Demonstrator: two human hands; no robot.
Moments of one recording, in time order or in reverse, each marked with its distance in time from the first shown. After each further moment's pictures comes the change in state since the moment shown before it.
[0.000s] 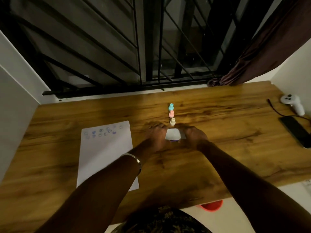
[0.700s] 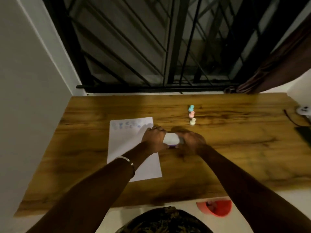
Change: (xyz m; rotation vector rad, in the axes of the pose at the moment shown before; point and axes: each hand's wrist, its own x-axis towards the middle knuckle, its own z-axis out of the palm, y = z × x) left_hand -0.097 -0.070 -0.036 0.089 0.024 -0.040; right_hand -0.028 -0.109 0.008 -0.024 -0.039 -0.143
